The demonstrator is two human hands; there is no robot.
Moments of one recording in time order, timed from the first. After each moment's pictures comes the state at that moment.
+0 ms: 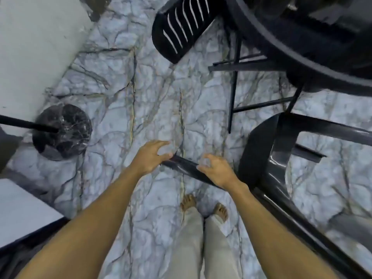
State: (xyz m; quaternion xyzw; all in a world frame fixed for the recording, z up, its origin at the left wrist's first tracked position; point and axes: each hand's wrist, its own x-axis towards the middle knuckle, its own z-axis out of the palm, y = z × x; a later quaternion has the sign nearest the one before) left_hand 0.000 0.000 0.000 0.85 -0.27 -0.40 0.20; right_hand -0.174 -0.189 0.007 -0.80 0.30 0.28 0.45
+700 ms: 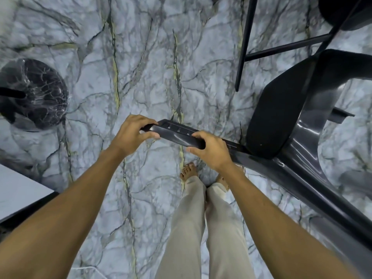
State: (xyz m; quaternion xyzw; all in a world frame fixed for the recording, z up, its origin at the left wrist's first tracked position) left_hand 0.005 0.045 -0.107 0.84 -0.35 -0.37 0.17; right_hand -0.191 -0.145 -0.099 -0.79 0.33 0.22 0.47
